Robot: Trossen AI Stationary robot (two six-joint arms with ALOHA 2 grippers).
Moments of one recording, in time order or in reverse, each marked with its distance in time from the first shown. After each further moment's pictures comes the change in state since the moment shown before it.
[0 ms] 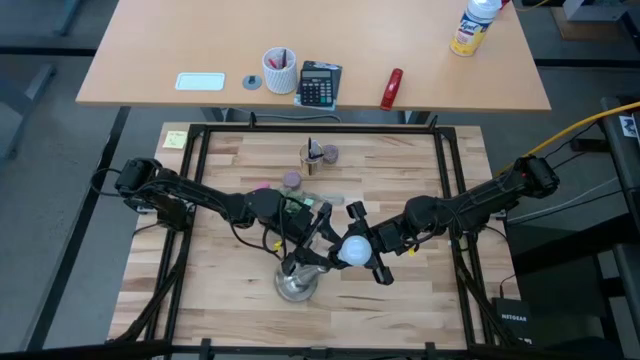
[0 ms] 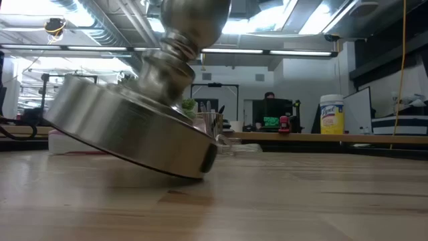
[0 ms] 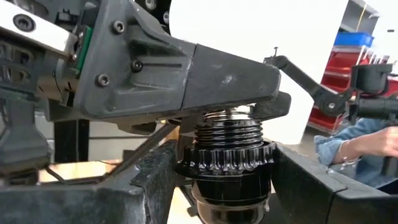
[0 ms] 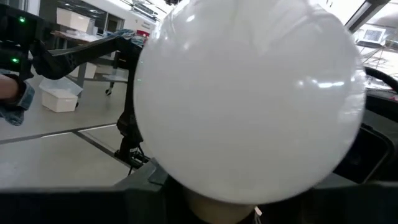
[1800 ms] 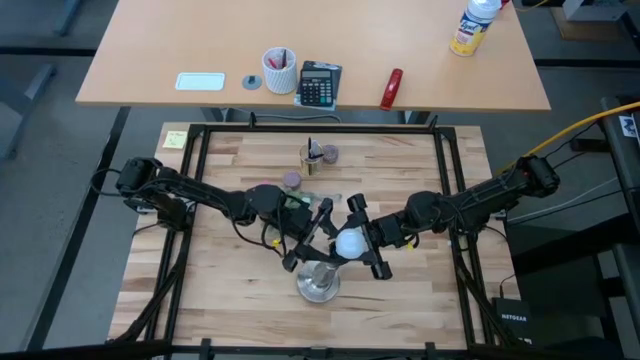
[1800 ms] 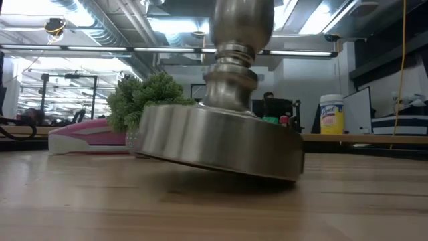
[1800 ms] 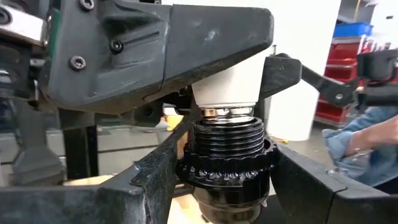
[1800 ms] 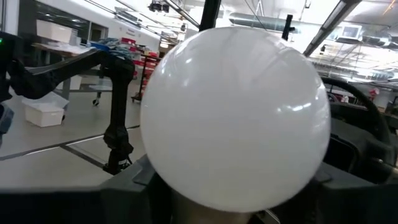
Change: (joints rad) left arm 0.031 0.002 0.000 0.032 0.029 0.080; right arm -0.002 -0.005 0.037 -0.021 0.043 0.052
